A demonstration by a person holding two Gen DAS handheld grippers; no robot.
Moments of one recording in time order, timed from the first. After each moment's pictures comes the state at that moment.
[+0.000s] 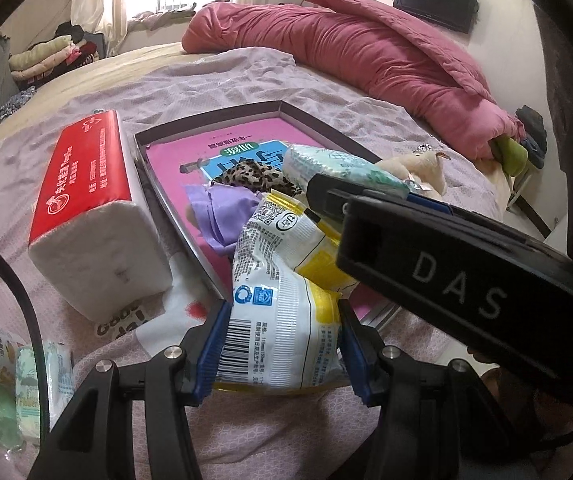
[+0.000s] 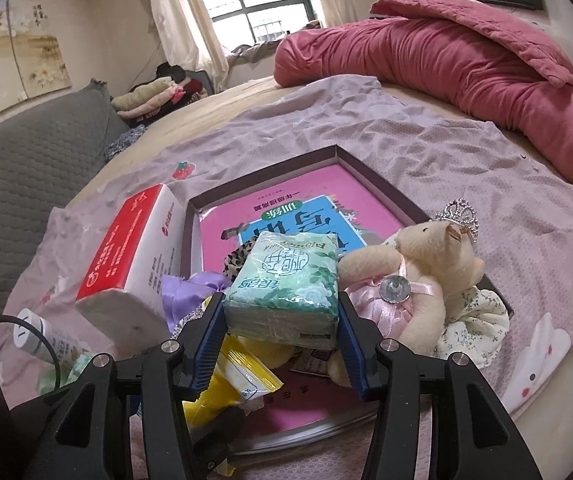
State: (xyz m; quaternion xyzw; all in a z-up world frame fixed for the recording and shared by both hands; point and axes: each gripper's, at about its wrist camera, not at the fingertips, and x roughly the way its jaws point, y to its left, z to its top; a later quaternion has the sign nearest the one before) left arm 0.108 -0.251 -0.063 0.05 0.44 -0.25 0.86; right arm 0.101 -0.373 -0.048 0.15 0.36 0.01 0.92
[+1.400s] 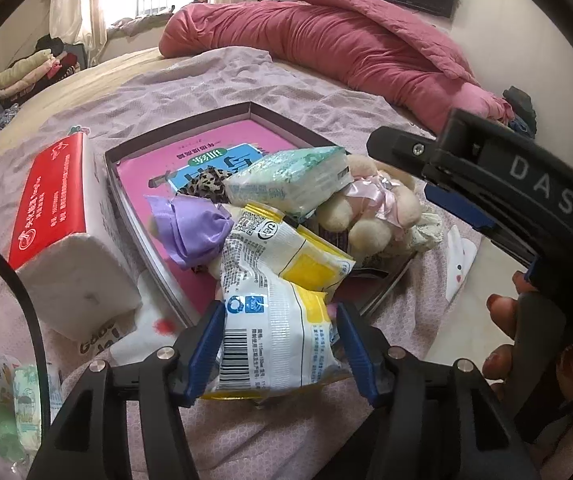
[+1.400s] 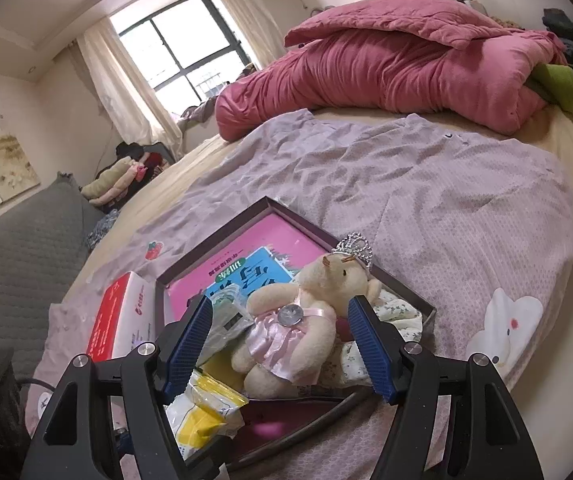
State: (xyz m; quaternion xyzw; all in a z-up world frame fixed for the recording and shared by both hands) left arm 0.103 -0.278 -0.057 0.08 0.44 -0.28 0.85; right arm 0.065 -0.440 -0.040 0.28 0.28 -0.07 0.91
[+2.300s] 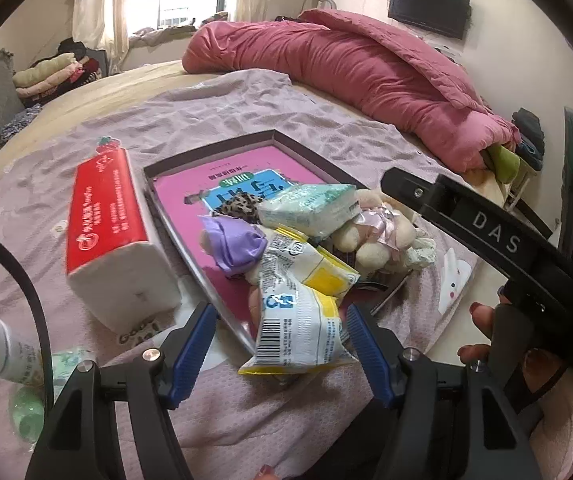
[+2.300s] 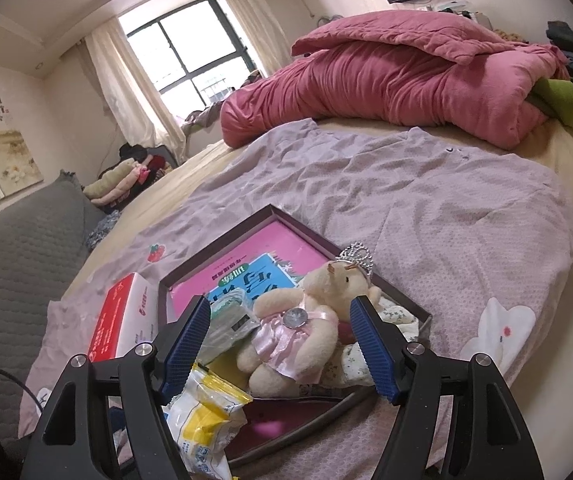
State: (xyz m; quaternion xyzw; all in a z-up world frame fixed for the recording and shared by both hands) left arm 0.088 -0.253 -0.023 0.05 0.41 -0.25 0.87; right arm 0.057 -0.435 -0.030 0.26 0.27 -0.08 0.92
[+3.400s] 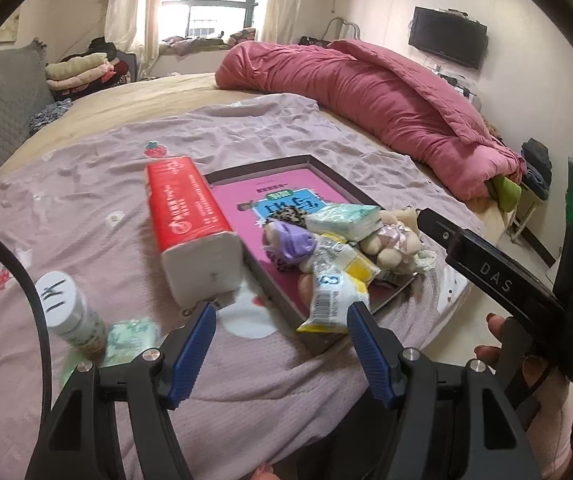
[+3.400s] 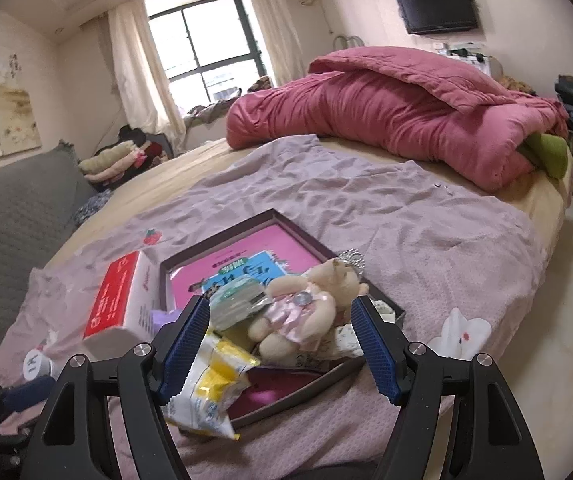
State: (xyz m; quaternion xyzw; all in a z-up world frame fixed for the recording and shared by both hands) left arm 0.052 -0.184 0.015 0.02 0.39 -0.22 0.89; right arm 0.023 -0.399 0.001 0.17 0.27 -0.09 0.94
